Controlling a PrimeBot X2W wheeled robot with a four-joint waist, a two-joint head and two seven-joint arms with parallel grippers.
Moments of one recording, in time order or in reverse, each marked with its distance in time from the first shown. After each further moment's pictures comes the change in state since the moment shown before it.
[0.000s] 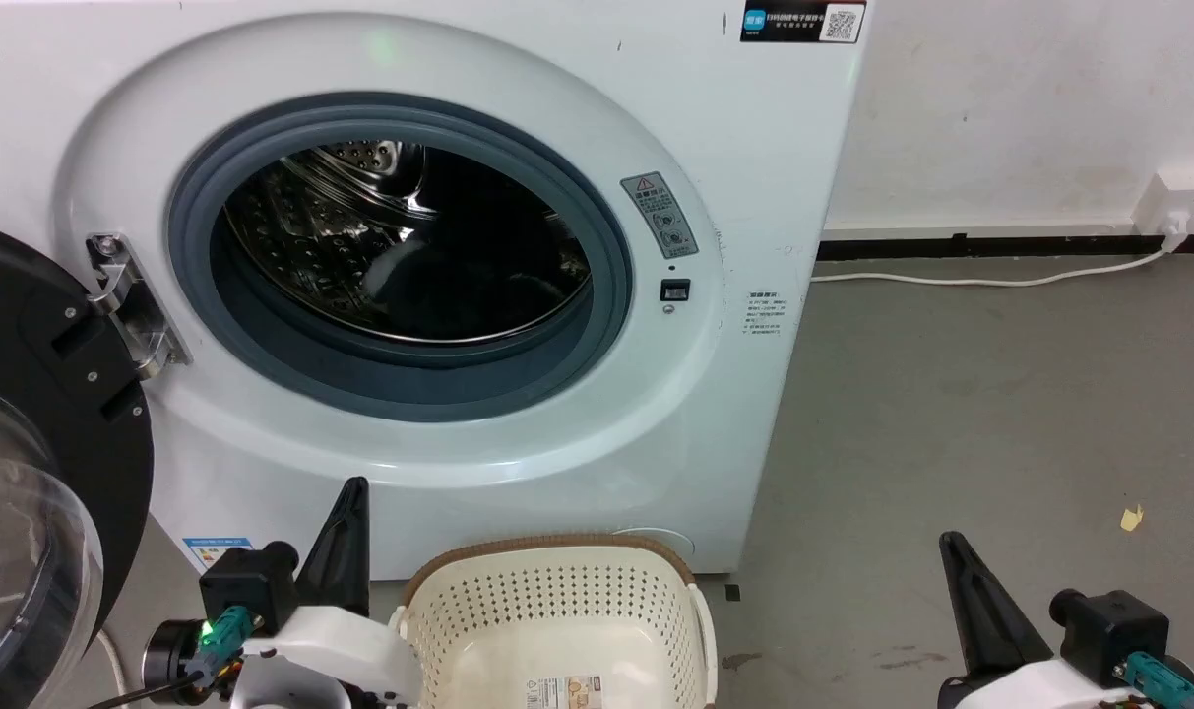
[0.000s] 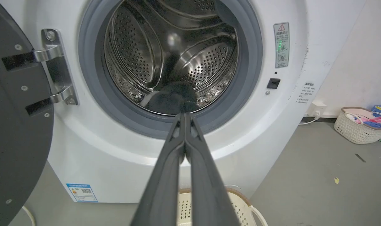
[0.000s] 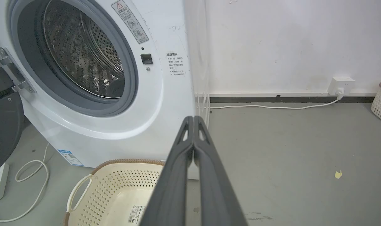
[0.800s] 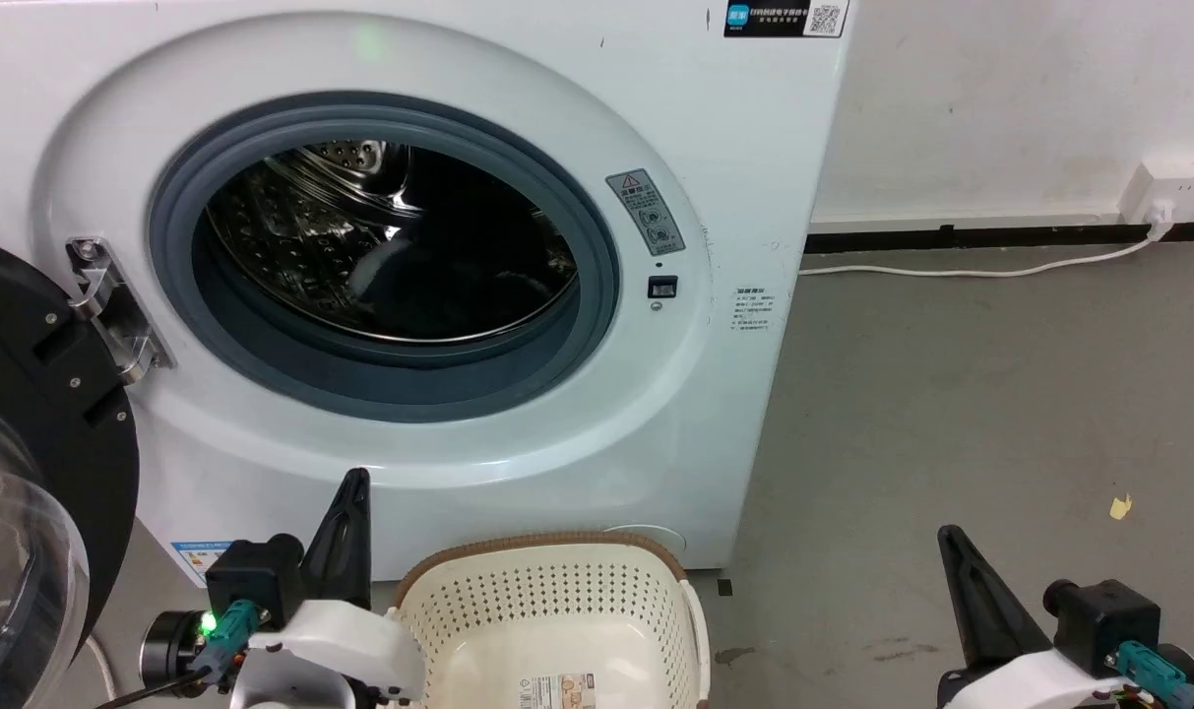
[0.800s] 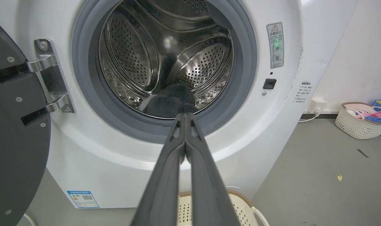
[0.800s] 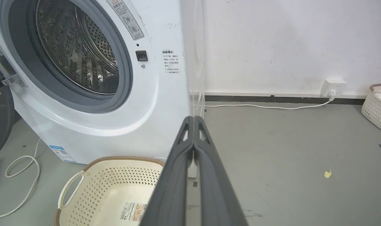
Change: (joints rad) left arm 0.015 -0.050 0.067 -0.036 0.103 -0.037 0.047; right arm -0.011 0.000 -0.002 -0.008 -0.037 0.000 0.023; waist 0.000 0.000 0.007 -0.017
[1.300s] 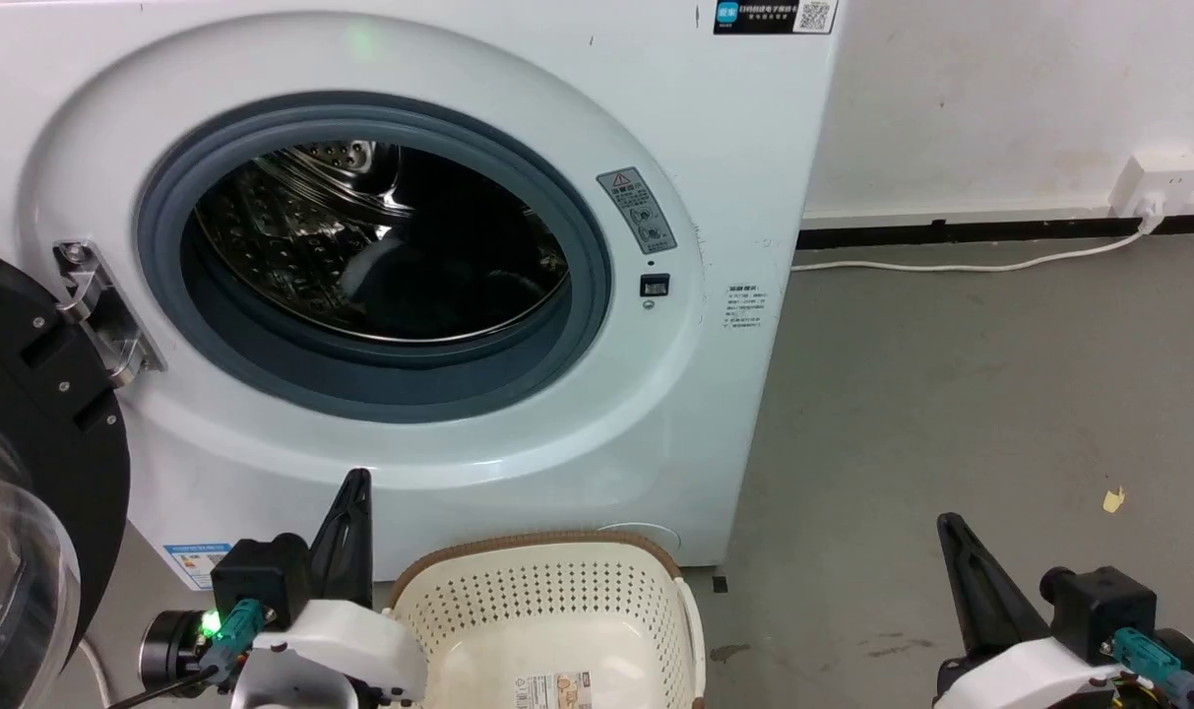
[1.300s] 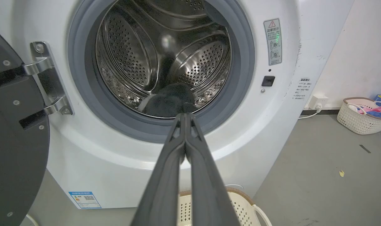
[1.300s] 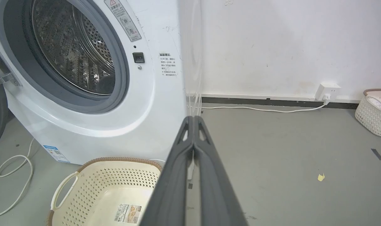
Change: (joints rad) left arm 0.015 -0.036 0.040 -0.022 0.067 -0.019 0.032; right arm -0.019 0.000 -0.001 -0.004 -0.025 0.000 0.012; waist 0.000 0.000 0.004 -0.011
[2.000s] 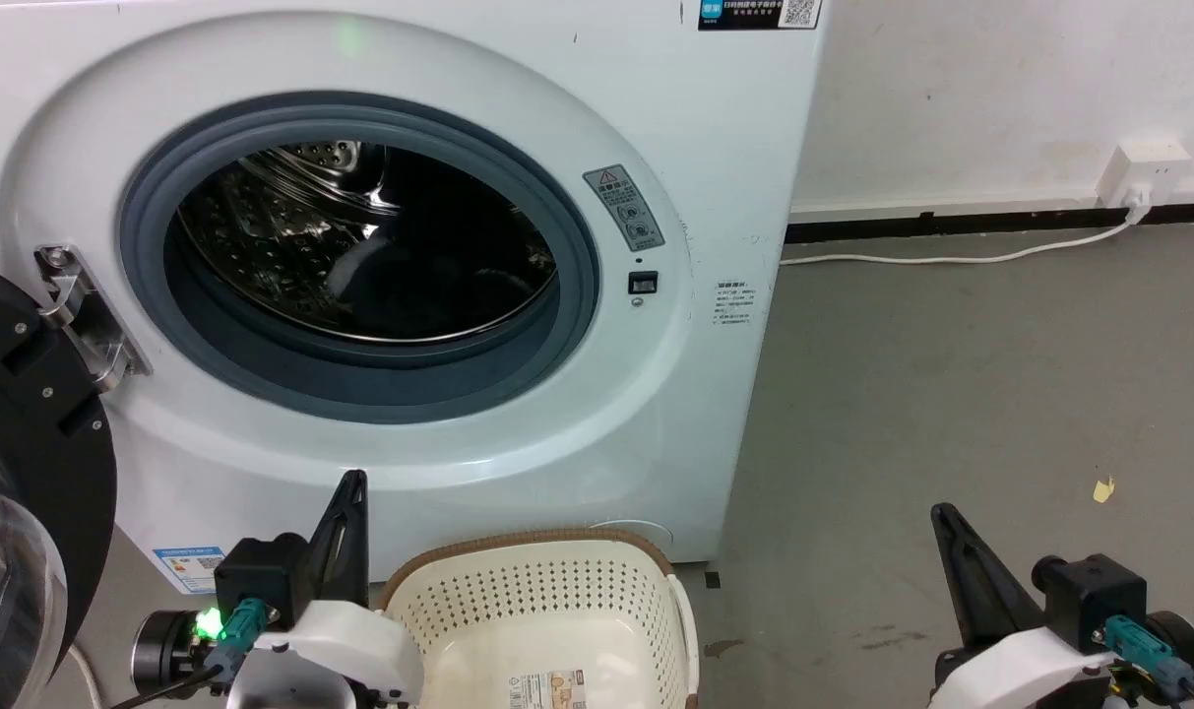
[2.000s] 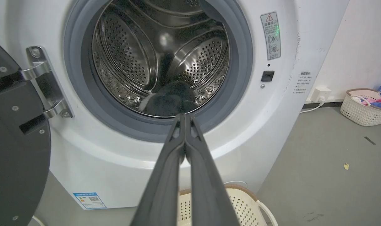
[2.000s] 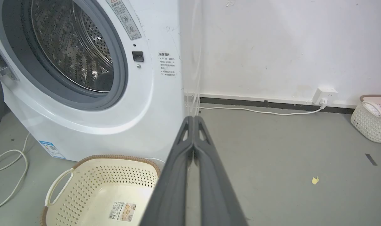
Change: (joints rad) left arm 0.020 -0.048 0.063 -0.033 0.096 -0.034 0.043; right arm -0.014 0.000 -0.002 -0.006 -0.033 0.000 0.014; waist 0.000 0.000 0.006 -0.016
